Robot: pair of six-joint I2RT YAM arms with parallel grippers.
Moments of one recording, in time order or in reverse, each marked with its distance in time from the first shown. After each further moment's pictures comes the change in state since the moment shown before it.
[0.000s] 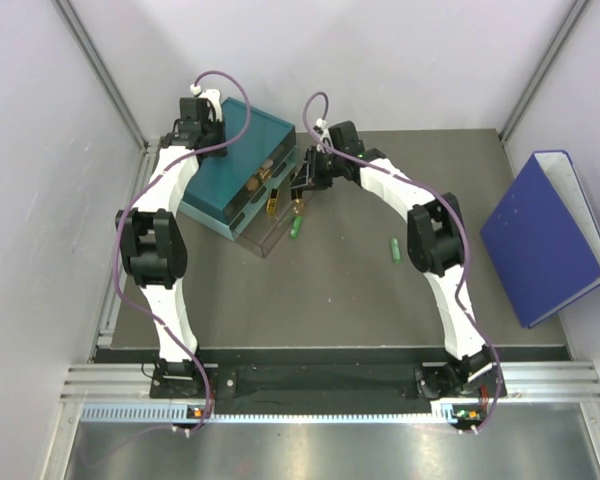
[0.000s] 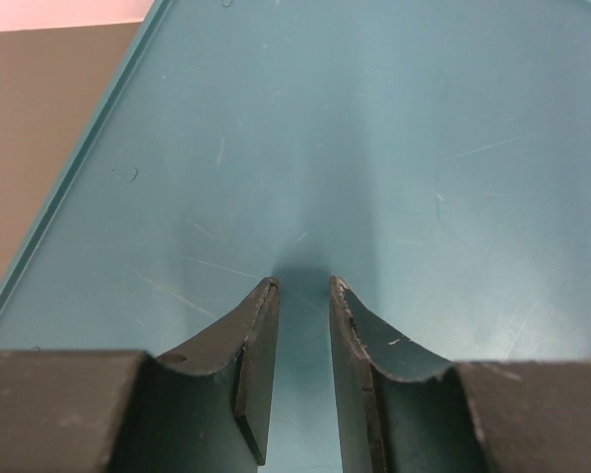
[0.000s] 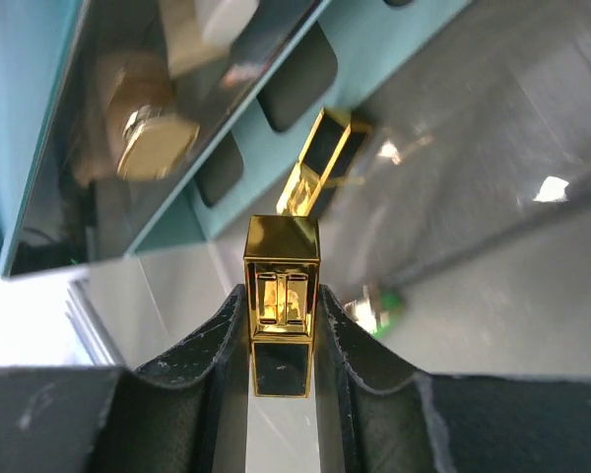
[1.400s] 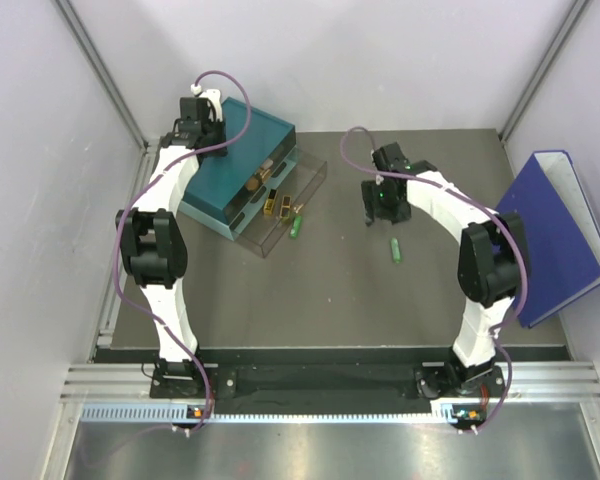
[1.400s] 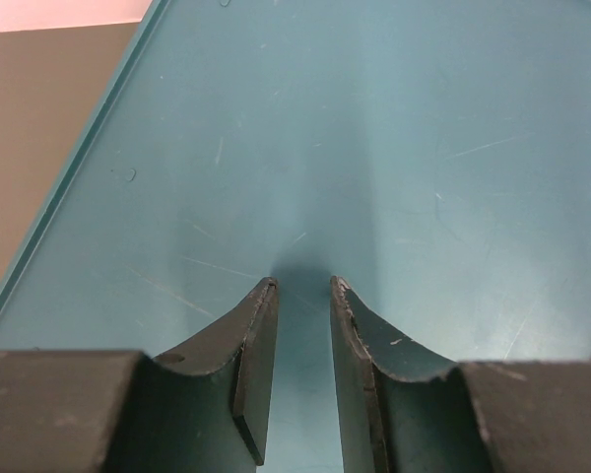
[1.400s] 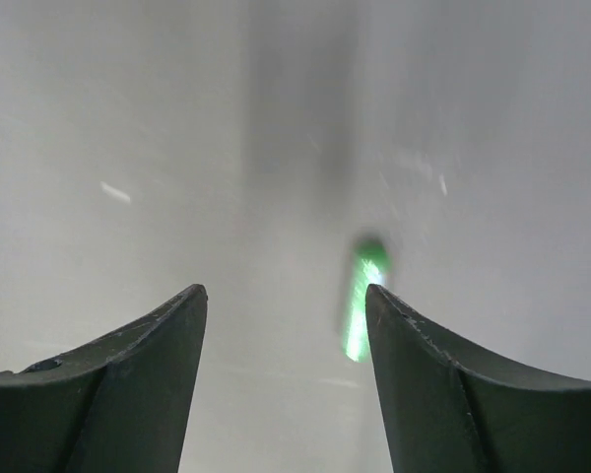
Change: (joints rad) left arm -0.001 0.003 0.004 -0.005 0.000 0.004; right arm -0.106 -0.444 -0.499 -0.376 0.582 -0.283
